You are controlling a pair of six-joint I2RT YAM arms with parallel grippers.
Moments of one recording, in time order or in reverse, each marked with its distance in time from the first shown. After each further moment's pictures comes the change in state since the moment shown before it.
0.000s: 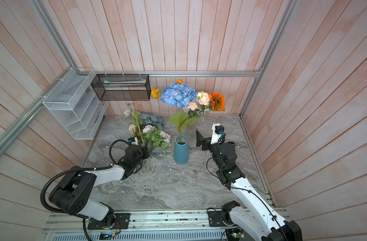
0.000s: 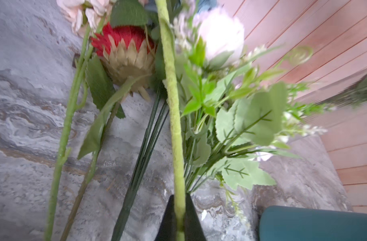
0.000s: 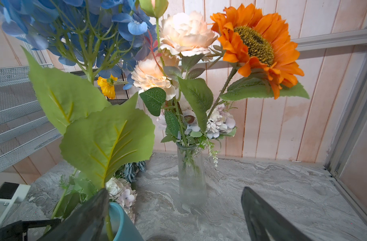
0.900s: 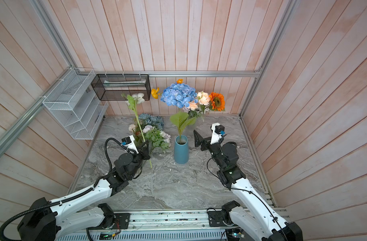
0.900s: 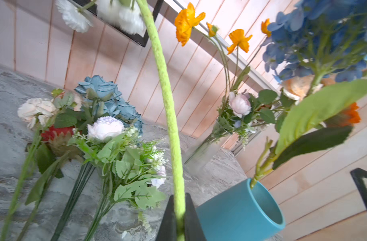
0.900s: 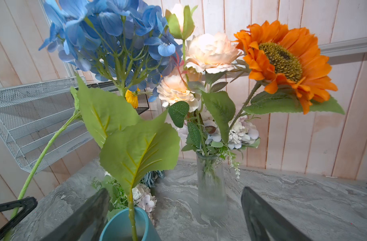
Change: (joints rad) left arm -0.316 -0.410 -0.044 0.058 -0.262 0.100; right arm 0.000 -0.014 0.011 0.036 -0.122 0.044
